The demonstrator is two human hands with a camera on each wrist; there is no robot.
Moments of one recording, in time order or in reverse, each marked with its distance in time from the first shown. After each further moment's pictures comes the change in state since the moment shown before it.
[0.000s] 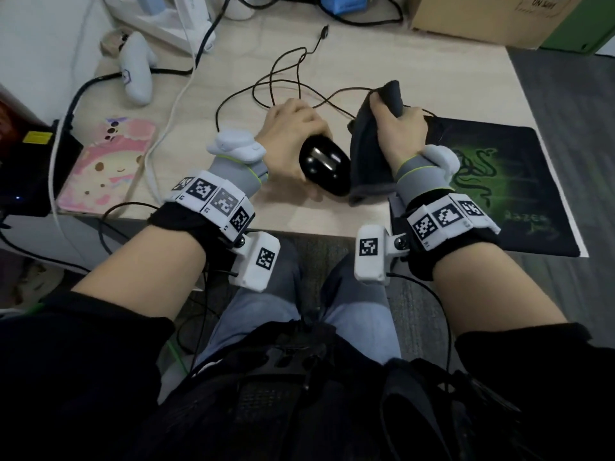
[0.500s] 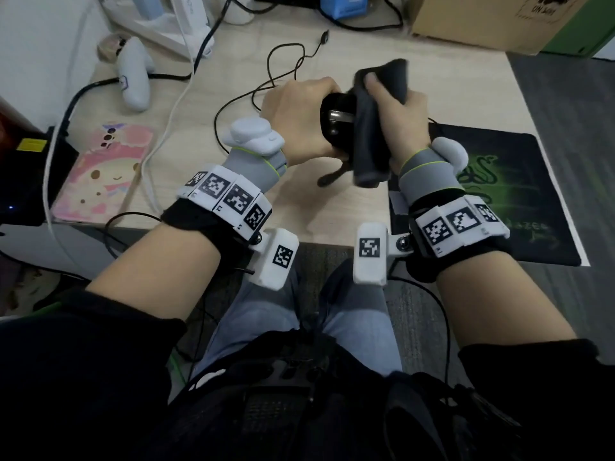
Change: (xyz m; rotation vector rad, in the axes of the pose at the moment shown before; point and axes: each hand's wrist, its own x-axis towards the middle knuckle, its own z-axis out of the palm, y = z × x) left_hand 0.018 0.032 -0.030 -0.123 0.243 -0.214; right_hand 0.004 -0.023 0.006 0.227 -0.029 -0.051
